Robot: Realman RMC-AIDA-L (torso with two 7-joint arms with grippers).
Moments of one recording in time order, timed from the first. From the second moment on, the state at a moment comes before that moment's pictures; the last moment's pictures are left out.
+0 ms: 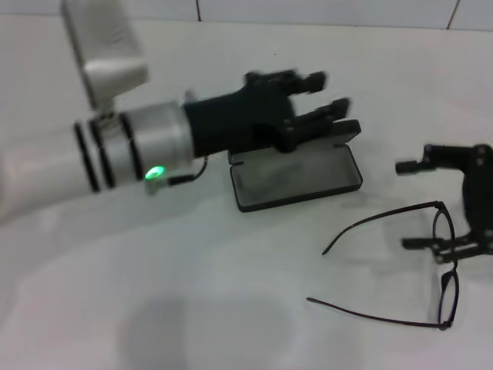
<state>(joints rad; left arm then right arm) -0.39 -2.09 1.60 0.91 1.17 1.05 -1.34 0.45 2.01 -0.87 -0.86 -1.84 -1.82 0.91</state>
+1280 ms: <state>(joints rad) -0.40 -2.09 1.41 0.57 0.98 1.19 -1.30 0.46 2.02 -1.48 -1.65 -2.60 -1.84 1.23</state>
